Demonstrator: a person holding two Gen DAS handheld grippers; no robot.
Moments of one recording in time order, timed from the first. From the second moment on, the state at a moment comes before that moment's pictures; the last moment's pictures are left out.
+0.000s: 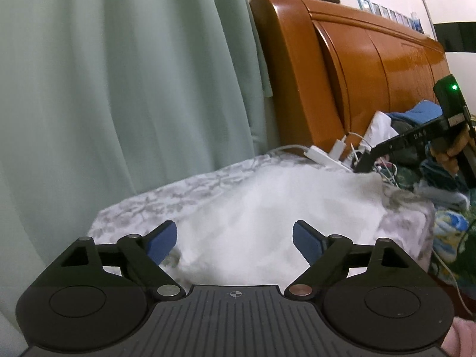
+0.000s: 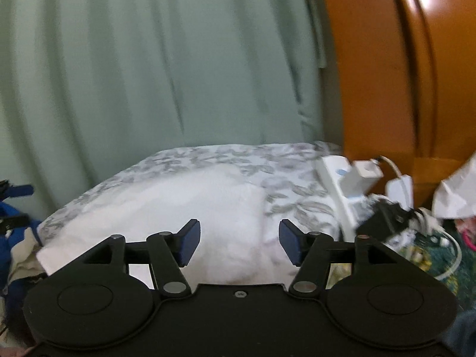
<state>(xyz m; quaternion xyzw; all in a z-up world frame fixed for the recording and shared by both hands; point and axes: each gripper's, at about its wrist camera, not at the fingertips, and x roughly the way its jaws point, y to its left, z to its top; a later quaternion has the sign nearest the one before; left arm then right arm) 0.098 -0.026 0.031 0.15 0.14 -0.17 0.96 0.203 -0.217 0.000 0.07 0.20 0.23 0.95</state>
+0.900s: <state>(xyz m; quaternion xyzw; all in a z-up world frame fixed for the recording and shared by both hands) 0.286 0.013 -0.002 -0.02 0.30 -0.11 0.95 0.353 -0.187 0.000 0.09 0.27 0.28 0.92</state>
